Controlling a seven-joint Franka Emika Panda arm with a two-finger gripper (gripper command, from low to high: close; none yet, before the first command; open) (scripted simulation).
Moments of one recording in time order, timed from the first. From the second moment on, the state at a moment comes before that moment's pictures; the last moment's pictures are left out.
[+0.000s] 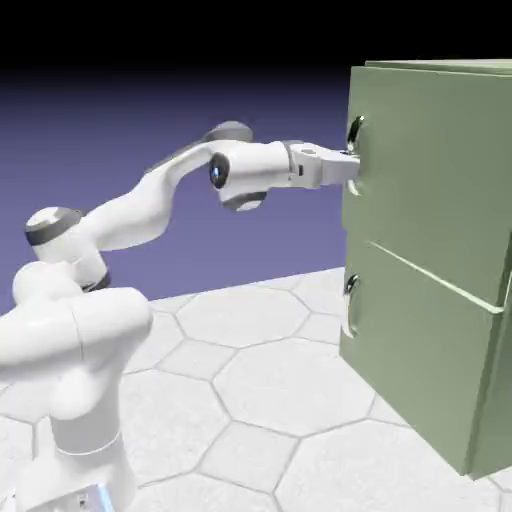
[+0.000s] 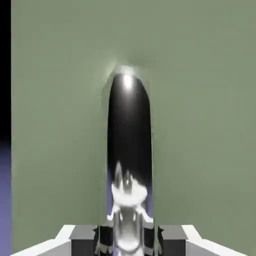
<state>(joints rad) 1.81 1.67 -2.00 -2.40 2.49 2.37 -0.26</state>
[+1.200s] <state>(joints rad) 1.65 1.07 -2.79 -2.81 1.73 0.89 -1.03</state>
